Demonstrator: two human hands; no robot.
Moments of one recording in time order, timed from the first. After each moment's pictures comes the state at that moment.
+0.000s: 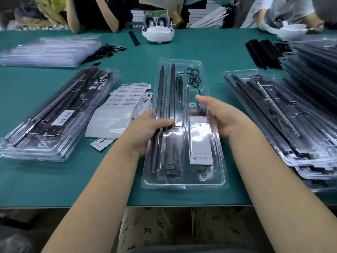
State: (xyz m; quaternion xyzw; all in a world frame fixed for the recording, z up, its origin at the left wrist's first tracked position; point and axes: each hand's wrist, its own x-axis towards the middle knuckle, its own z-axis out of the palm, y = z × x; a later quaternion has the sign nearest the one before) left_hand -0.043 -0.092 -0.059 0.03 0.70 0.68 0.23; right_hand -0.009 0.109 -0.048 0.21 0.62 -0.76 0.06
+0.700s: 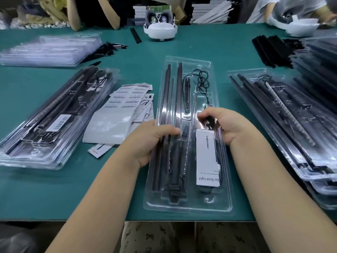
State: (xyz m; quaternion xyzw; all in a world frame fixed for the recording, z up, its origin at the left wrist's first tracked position) left_hand -0.047 -0.093 -0.064 0.06 0.65 0.69 0.32; right_hand -0.020 0.107 -0.059 0.25 0.54 -0.81 0.03
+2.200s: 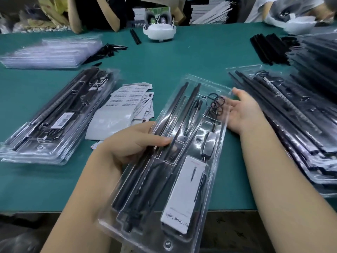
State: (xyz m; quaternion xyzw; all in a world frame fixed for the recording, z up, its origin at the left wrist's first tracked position) left_hand -0.033 -0.123 -0.044 0.20 0.65 0.61 0.41; right_hand -0.025 0.146 -0.062 0.30 0.44 -0.84 -0.11
